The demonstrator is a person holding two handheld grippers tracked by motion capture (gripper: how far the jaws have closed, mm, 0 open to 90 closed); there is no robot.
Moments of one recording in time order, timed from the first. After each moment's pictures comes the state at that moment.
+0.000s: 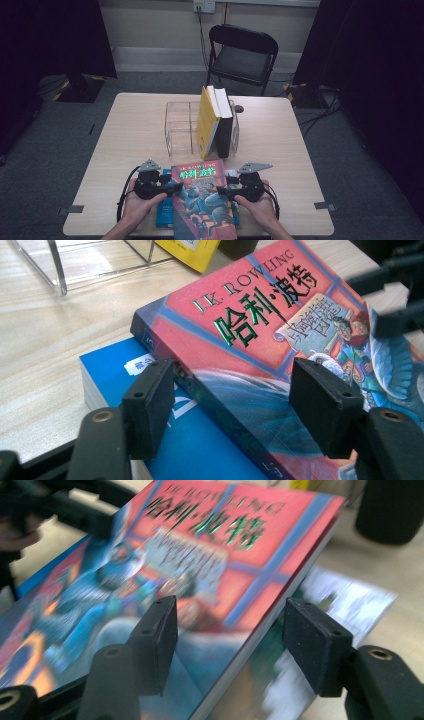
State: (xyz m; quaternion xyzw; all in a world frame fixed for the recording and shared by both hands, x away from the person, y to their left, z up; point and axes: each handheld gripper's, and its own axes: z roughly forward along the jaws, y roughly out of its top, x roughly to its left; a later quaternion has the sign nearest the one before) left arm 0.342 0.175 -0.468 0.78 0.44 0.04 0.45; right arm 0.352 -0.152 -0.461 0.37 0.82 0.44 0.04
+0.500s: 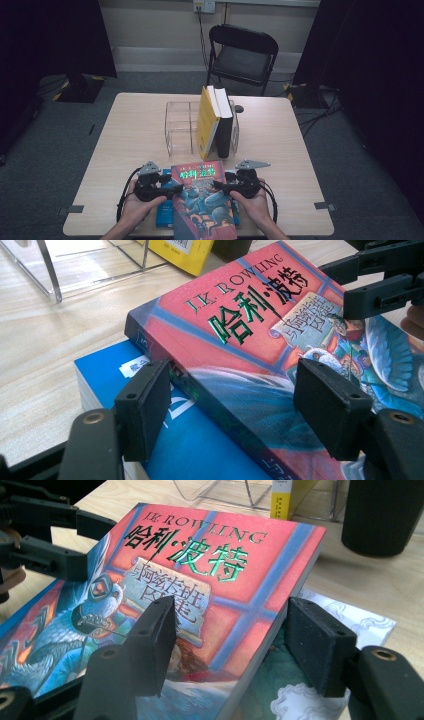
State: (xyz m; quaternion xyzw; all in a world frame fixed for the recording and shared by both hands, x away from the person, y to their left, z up) left arm 0.338 0.175 -0.472 0.78 0.42 0.06 0.46; right arm 0.358 -0.145 -0.470 0.41 0.79 0.46 0.04
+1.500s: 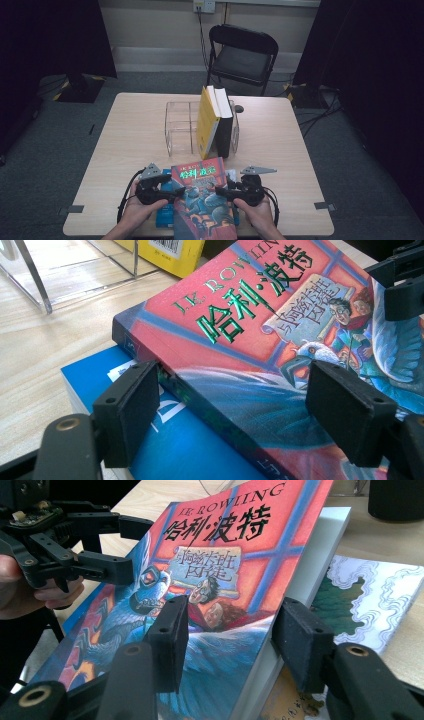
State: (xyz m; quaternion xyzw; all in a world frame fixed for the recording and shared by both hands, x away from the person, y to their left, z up) left arm 0.333 0.172 -0.476 0.79 0.39 0.08 0.47; right arm 0.334 -0.152 -0.461 0.43 0.77 0.48 -0.01
